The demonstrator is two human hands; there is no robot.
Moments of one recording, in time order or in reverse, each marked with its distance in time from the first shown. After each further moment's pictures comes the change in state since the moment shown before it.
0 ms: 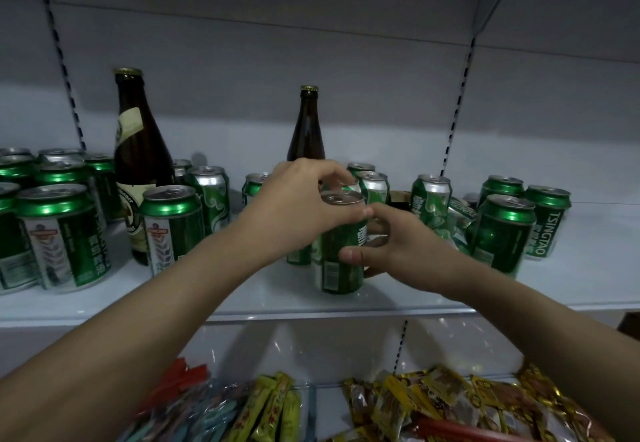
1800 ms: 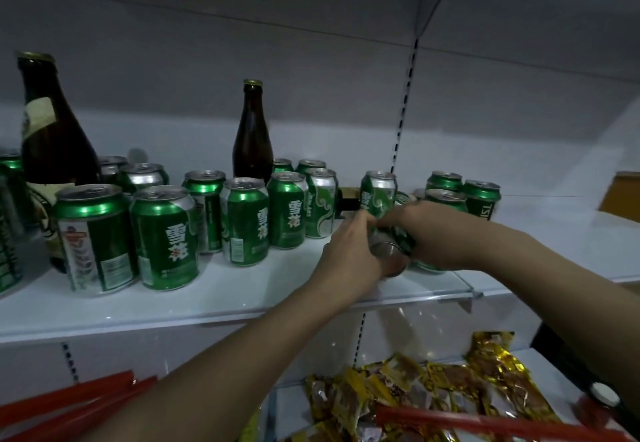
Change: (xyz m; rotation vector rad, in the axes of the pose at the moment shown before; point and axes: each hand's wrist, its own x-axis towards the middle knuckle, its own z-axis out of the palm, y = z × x) left_hand 0.011 0.044 0.140 -0.343 -0.164 -0.129; right_hand -0.030 0.009 -0.091 -1.160 -0.127 0.031
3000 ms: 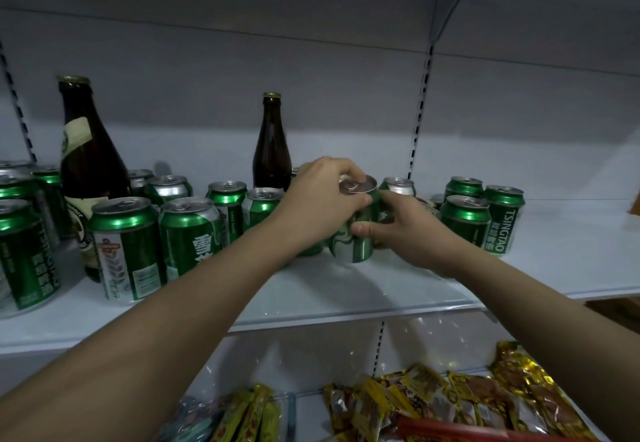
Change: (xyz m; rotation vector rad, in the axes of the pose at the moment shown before) left_hand 0.019 0.019 -0.094 0.257 0.196 0.185; right_hand 0.038 -0.034 0.021 1.077 0.325 0.080
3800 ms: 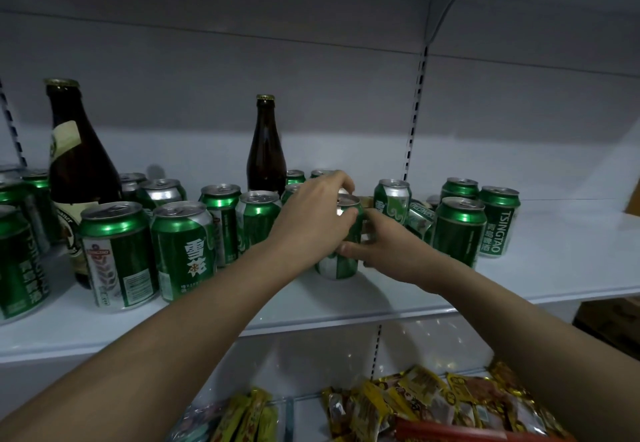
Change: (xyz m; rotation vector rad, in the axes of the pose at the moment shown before) left_hand -0.007 -0.010 0.019 0.122 -0.013 0.016; right_hand 0.000 0.012 0.019 -0.069 -0.065 0.133
